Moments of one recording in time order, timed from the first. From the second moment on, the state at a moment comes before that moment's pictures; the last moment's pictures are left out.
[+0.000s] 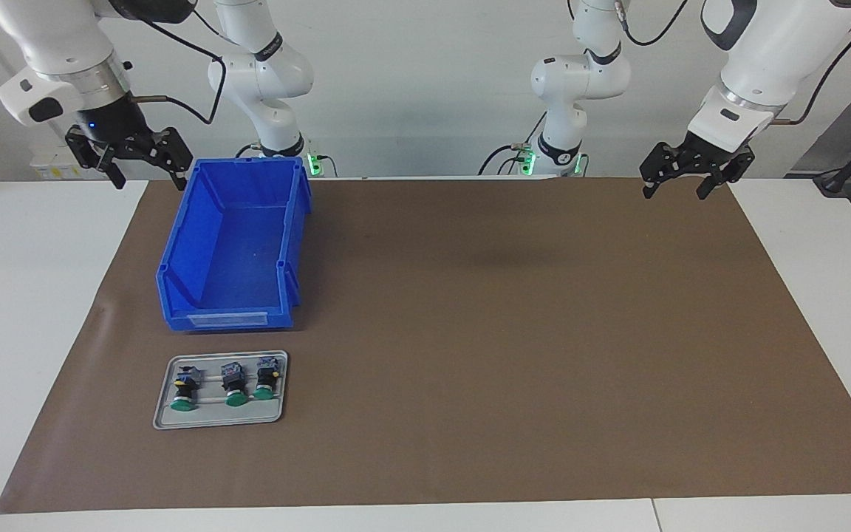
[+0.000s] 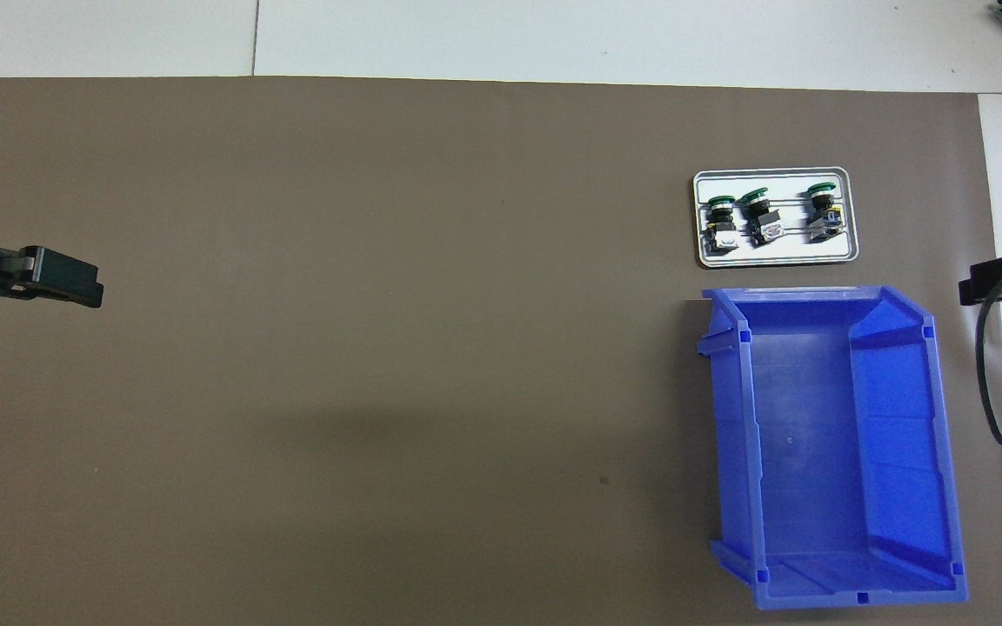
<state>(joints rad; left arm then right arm) -0.03 -0.02 -0.05 -1.57 -0.02 1.51 0.01 0.05 -0.04 -0.10 -1.55 -0.03 1.51 -0.02</state>
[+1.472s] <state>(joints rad) -0.03 -0.02 -0.05 -1.57 -0.02 1.51 0.01 0.06 0.19 -0.10 -1.58 0.01 1.91 -0.07</state>
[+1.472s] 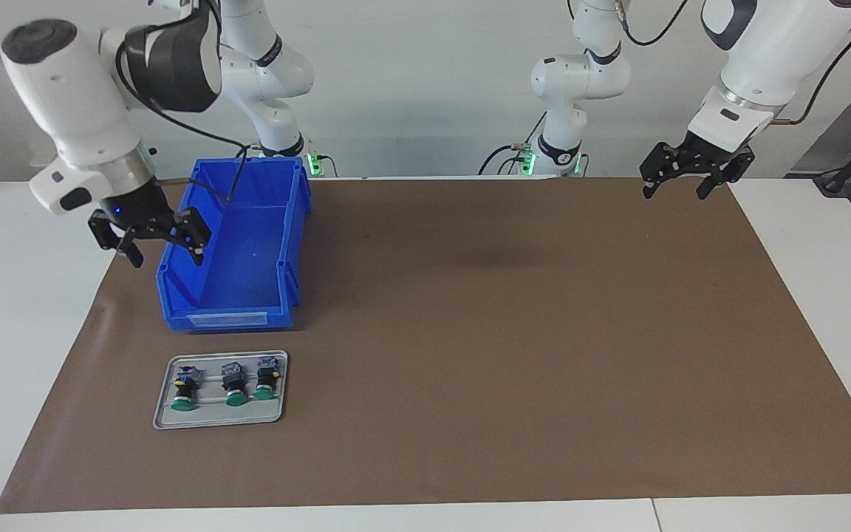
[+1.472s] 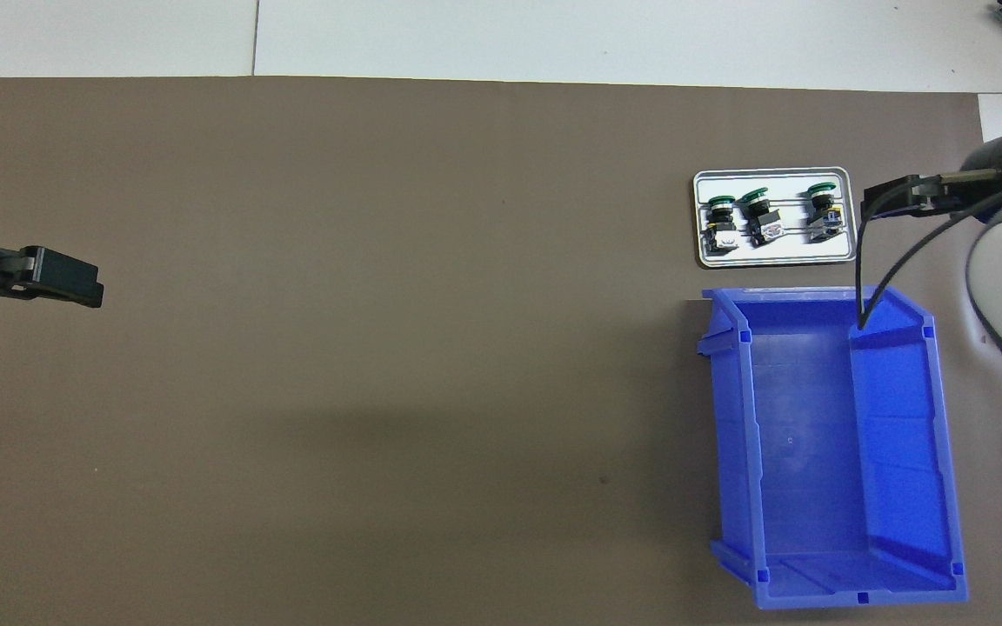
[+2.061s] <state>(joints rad) -0.03 -0.02 -0.05 -1.57 -0.02 1.51 0.01 0.06 0.49 -0.08 -1.58 0.15 2.26 -0.38</state>
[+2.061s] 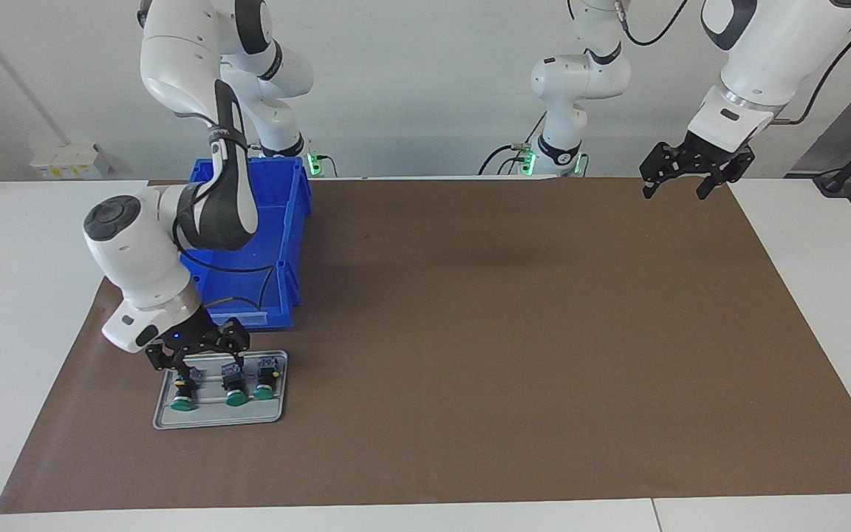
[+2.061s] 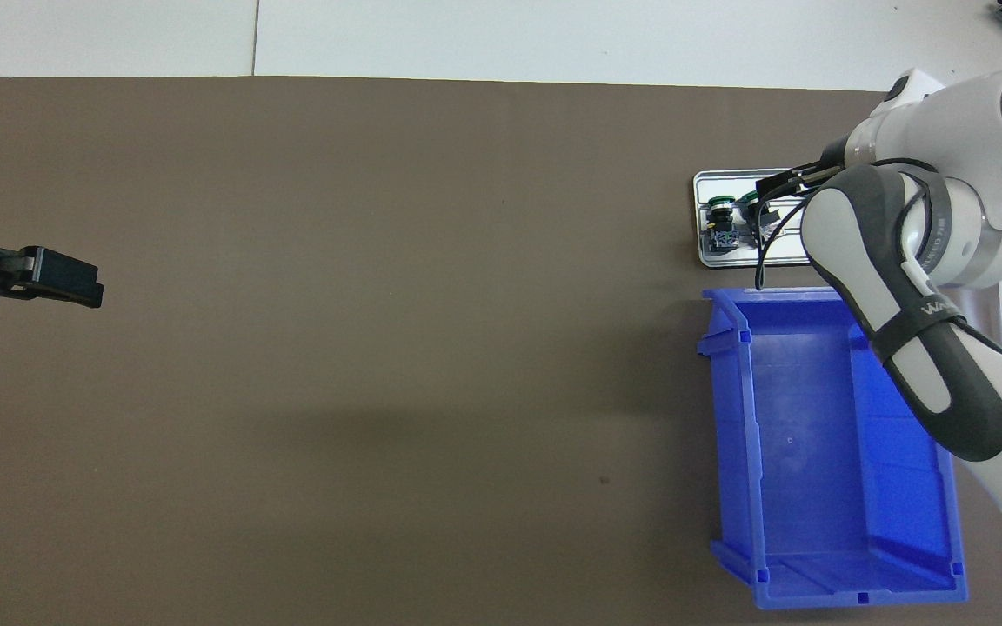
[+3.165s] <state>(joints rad) -0.03 -0.02 -0.05 -1.57 -0.02 1.51 0.01 0.04 0.56 -0.08 -1.68 0.17 2.41 -0.53</state>
